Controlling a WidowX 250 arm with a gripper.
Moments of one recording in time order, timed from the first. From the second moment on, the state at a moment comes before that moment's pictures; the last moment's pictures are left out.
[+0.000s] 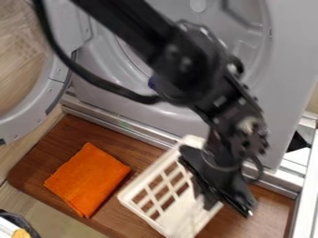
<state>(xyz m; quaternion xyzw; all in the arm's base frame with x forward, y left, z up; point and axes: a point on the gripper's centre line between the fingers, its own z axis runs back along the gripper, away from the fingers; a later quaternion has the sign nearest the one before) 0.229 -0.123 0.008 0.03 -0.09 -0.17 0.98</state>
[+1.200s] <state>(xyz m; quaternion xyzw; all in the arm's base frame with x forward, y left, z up) 0.235 -0.164 -0.018 0.00 -0.08 -0.25 0.97</state>
